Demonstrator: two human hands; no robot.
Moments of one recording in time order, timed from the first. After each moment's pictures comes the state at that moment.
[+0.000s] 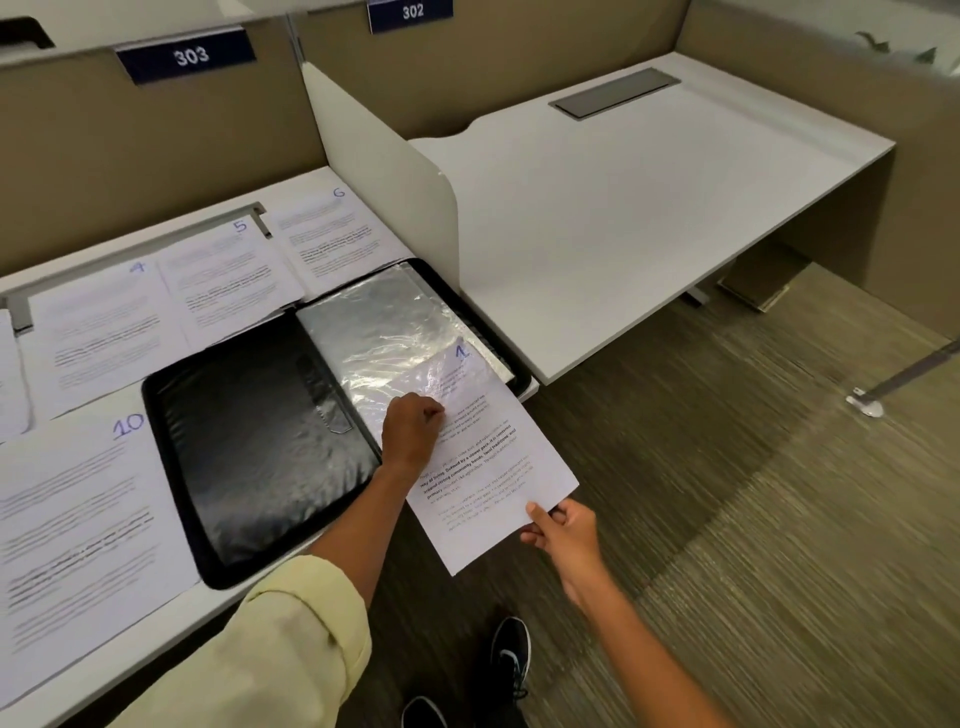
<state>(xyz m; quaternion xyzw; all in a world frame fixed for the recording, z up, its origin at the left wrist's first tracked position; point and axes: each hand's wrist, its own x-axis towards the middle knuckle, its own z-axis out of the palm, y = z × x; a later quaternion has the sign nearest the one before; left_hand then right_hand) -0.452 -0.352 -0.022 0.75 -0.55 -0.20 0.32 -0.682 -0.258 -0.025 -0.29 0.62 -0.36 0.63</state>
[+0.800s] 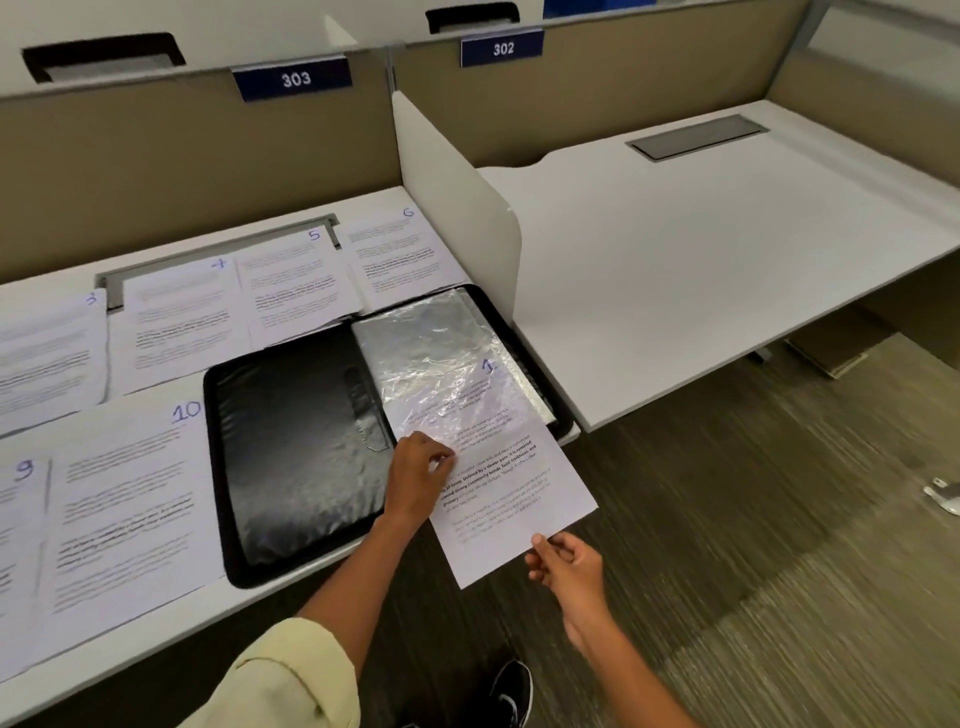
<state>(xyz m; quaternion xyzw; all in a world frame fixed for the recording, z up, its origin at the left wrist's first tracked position) -0.423 -0.324 -0.044 0.76 -0.53 -0.18 0.34 -0.665 -0.282 -0.029 -0.32 0.61 -0.31 0.65</state>
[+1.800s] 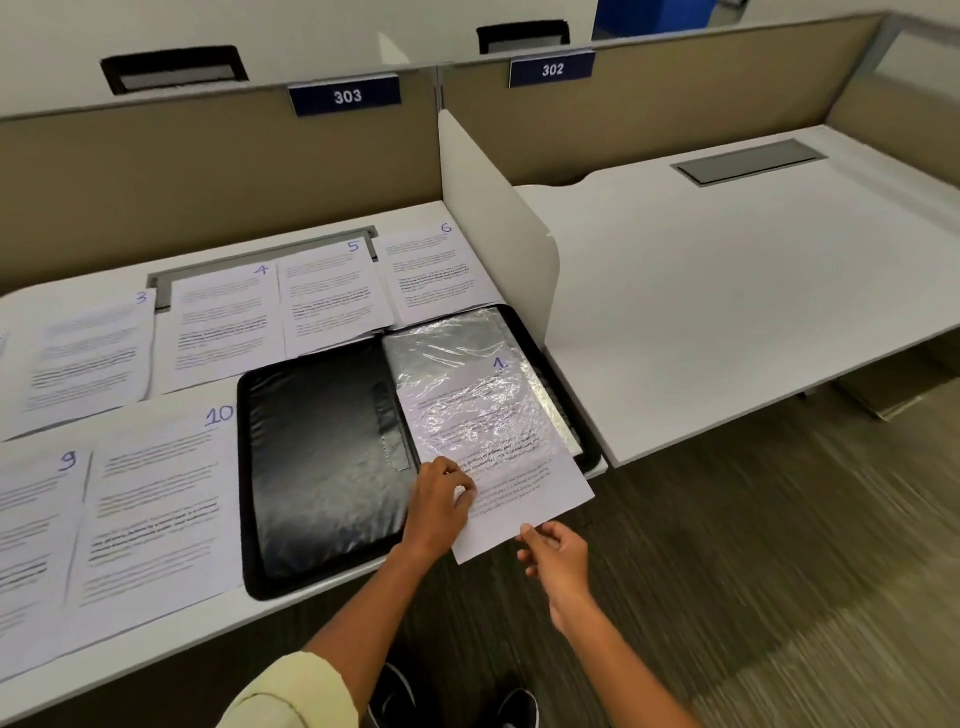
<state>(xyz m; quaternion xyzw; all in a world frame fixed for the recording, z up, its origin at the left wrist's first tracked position) -0.427 -0.320 -0.045 0.77 -0.54 -0.18 0.30 -0.612 -0.330 -0.020 -0.35 0.63 -0.26 0.64</state>
